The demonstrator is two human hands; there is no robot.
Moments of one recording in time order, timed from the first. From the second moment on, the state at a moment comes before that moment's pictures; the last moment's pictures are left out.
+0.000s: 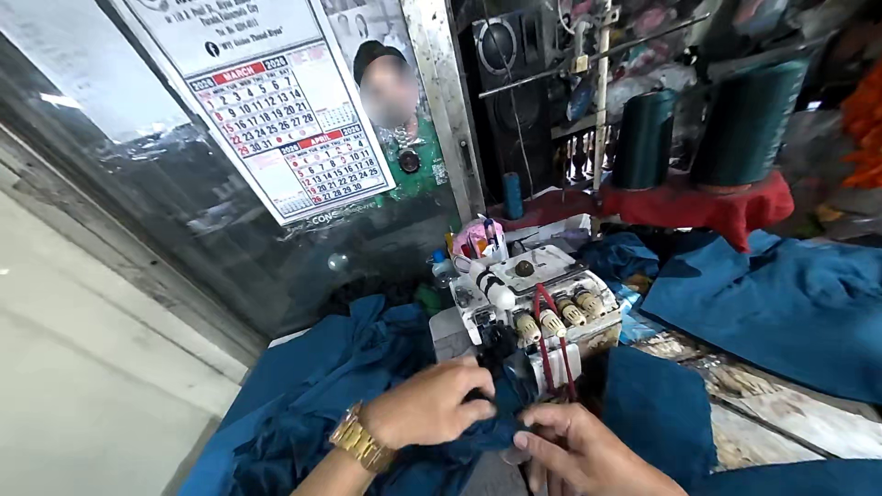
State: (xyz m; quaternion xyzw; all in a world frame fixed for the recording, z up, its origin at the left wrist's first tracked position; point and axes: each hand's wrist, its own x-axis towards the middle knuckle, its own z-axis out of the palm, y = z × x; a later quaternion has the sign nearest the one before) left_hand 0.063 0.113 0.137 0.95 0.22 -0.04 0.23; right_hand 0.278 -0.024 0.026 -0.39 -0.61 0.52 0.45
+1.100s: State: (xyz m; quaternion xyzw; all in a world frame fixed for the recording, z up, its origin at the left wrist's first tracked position) left_hand 0.084 0.021 0.082 0.93 0.25 0.15 0.20; right_hand 0.273 -0.029 0.047 -0.56 -0.44 0.38 0.59
